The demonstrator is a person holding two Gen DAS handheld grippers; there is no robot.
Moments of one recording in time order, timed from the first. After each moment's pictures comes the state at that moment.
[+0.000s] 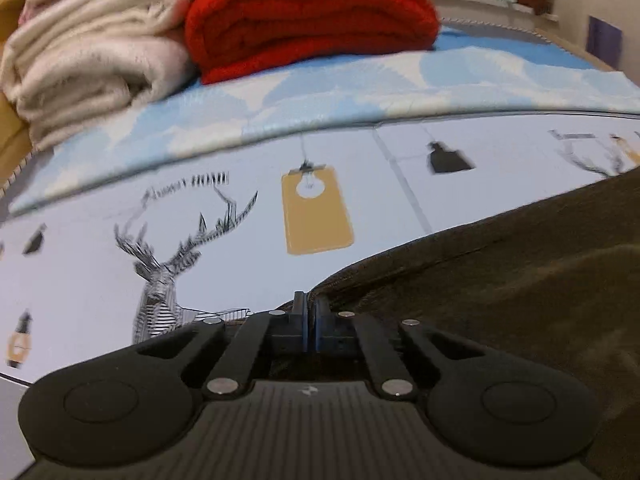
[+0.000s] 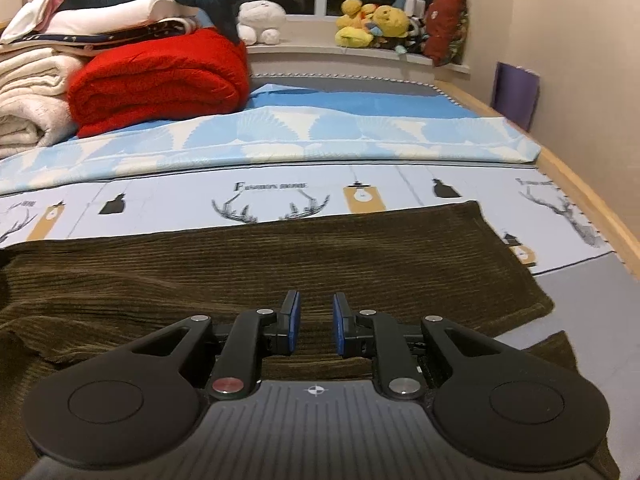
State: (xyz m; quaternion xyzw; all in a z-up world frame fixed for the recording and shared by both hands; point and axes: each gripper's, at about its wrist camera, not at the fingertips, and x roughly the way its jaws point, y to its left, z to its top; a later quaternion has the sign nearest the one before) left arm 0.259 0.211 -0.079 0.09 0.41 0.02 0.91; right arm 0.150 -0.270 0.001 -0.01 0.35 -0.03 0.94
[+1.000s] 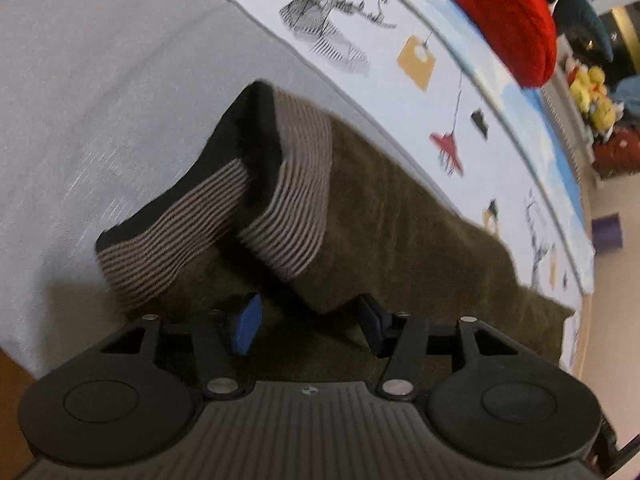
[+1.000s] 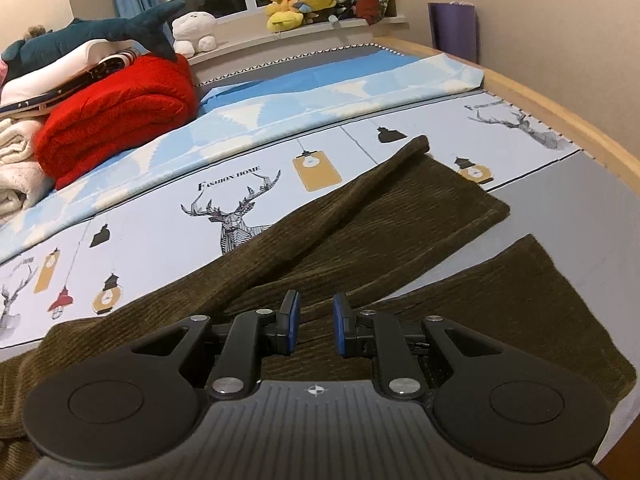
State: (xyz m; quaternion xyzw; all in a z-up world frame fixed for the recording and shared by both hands) left arm 0.063 0.299 -0.090 -0.37 0.54 0.07 0.76; right arm 0.108 -0.326 -0.001 0.12 0.37 -0.06 0.92
